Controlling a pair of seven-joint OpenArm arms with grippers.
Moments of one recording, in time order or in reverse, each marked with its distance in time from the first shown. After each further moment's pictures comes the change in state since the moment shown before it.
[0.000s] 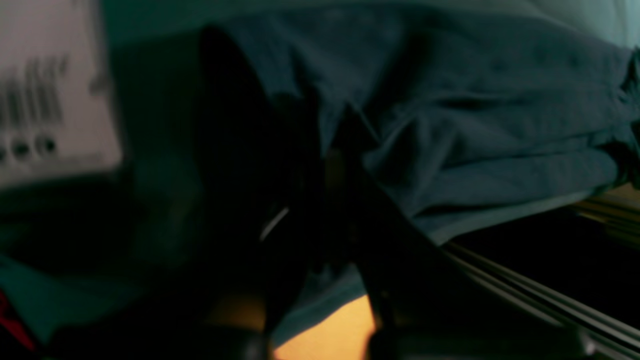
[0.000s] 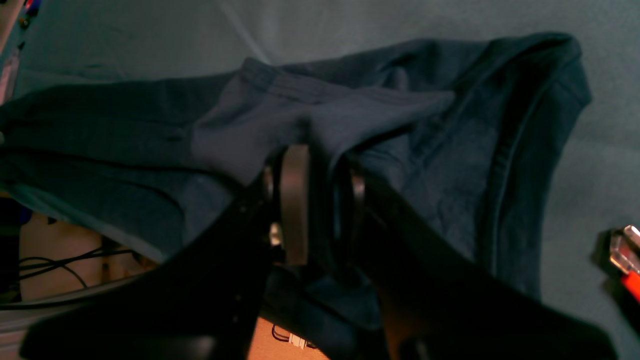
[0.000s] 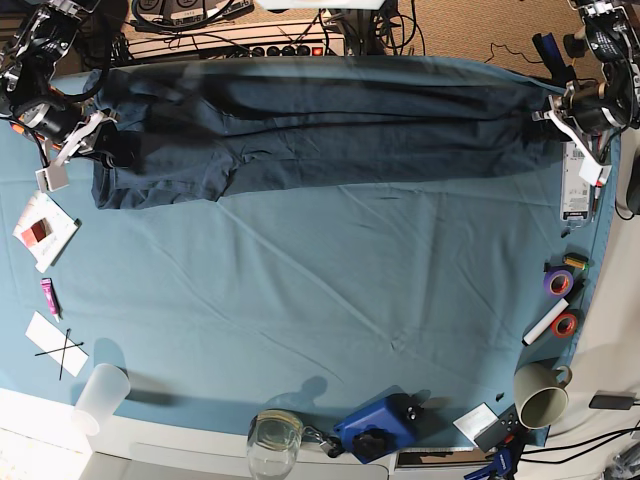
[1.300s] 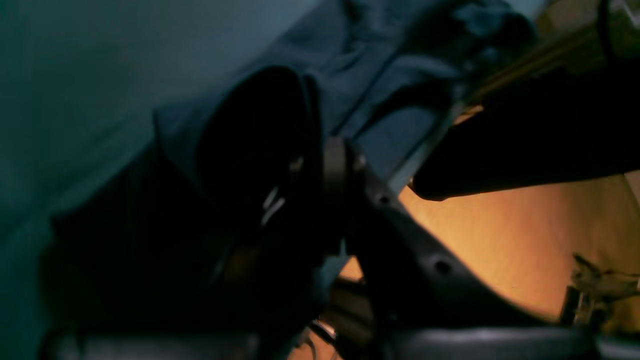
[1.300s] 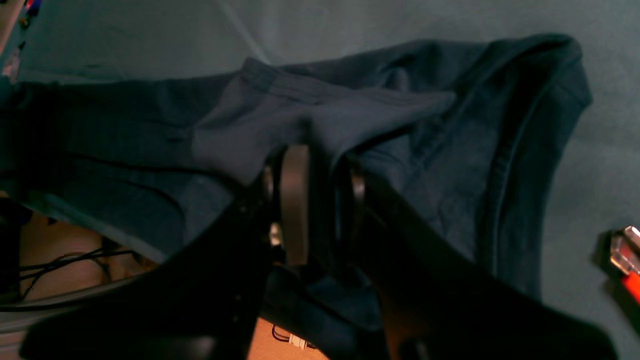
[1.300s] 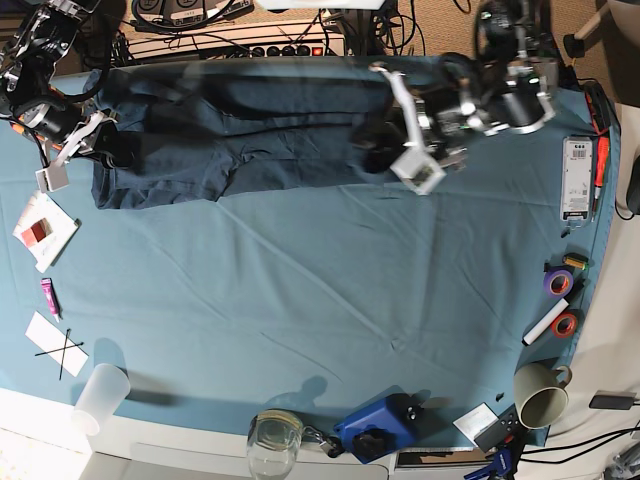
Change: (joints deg) left arm -0.5 12.1 38.2 24.9 15.3 -5.4 -12.9; right arm 0.0 0.0 0.0 0.0 0.0 0.0 0.0
